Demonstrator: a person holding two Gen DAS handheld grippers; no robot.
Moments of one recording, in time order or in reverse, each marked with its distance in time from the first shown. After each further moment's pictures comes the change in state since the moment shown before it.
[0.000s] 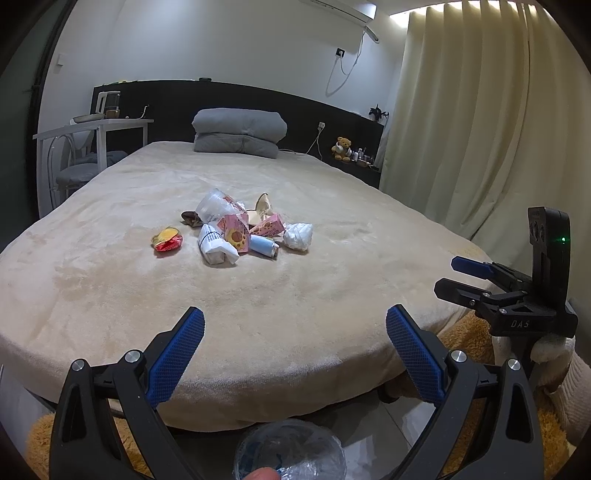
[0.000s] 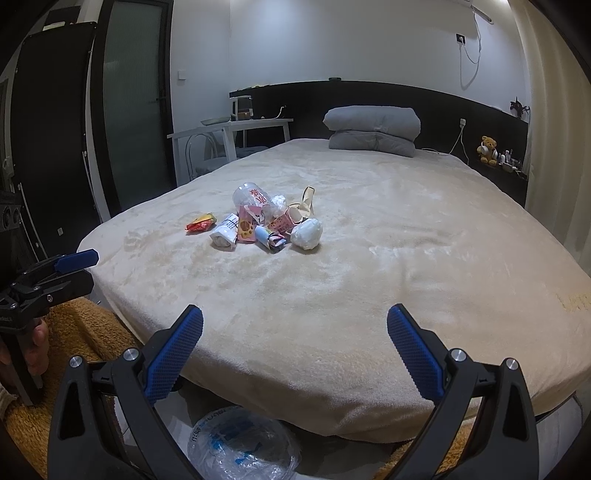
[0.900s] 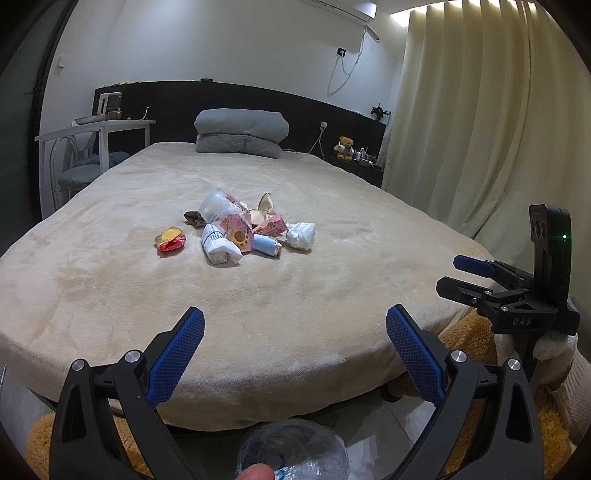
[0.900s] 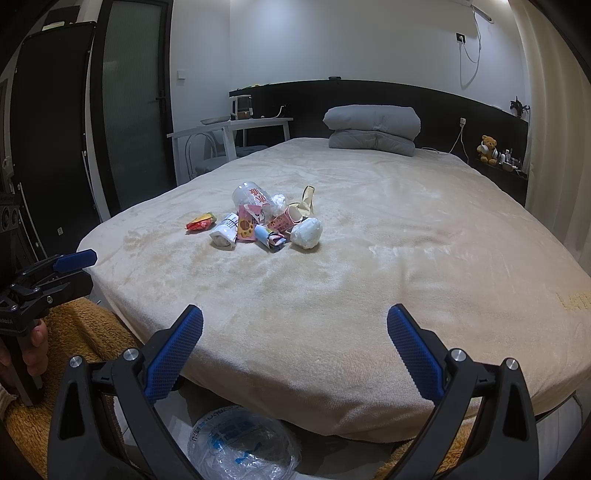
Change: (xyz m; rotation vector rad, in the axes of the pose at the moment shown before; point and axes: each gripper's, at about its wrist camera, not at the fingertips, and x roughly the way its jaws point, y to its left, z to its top) left arm -0.001 0.000 0.000 0.006 0.002 0.009; right arm 0.000 0.000 0.000 -0.002 0.001 0.000
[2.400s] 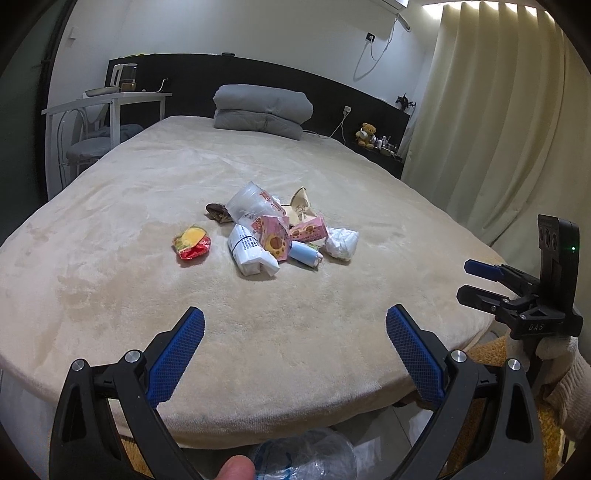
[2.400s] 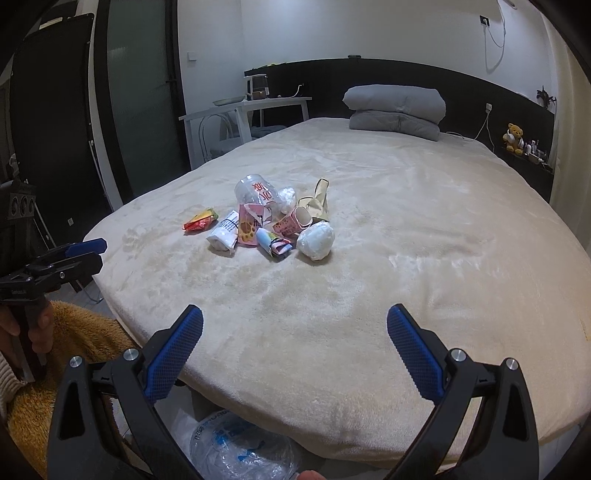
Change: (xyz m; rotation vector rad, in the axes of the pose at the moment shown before) left arm 0.049 0.053 0.042 -0.078 0.100 0.044; right arm 0.061 -0.021 0.051 -0.028 0.111 0.091
